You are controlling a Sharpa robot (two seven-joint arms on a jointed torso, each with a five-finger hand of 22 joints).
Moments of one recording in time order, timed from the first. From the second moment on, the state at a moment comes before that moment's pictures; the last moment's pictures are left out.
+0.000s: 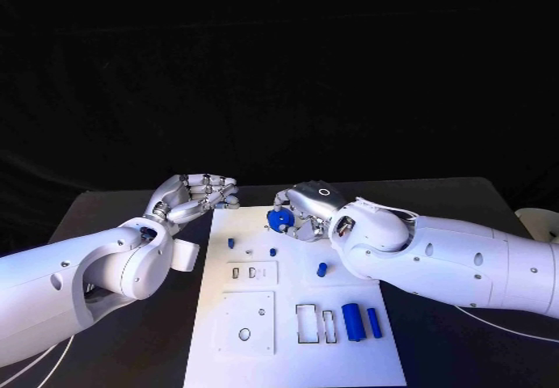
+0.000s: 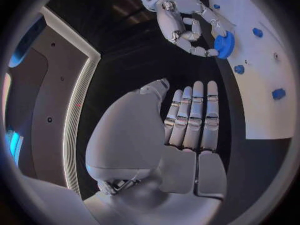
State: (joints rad) left arm 1.25 -0.91 -0.06 1.62 -0.14 -0.40 0.44; left_hand 1.51 -0.17 0.34 0.27 0.22 0.89 0.23 0.25 0.21 1.07 0.16 0.10 0.07 1.00 0.12 0.35 0.31 0.17 0.91 0.23 0.33 0.15; right arm 1.29 -0.67 -0.11 1.54 -1.72 -0.44 -0.25; right_hand 1.36 -0.23 0.50 0.19 0.35 0.81 0.18 0.44 0.44 1.46 0.06 1.47 1.31 1.46 0.00 1.55 1.31 0.01 1.46 0.11 1.57 1.31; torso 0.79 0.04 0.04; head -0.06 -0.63
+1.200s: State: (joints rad) left arm 1.25 -0.91 -0.06 1.62 -0.14 -0.40 0.44; left_hand 1.52 -0.17 0.34 0.27 0.22 0.89 0.23 0.25 0.21 1.07 0.16 0.10 0.07 0.99 0.12 0.35 0.31 0.17 0.91 0.23 0.33 0.15; right arm 1.24 -0.51 -0.12 1.38 -1.79 -0.48 -0.28; right_hand 1.31 -0.24 0.51 0.19 0.32 0.83 0.16 0.42 0.45 1.46 0.06 1.47 1.31 1.46 0.00 1.55 1.31 0.01 1.46 0.11 1.57 1.31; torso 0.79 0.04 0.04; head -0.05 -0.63
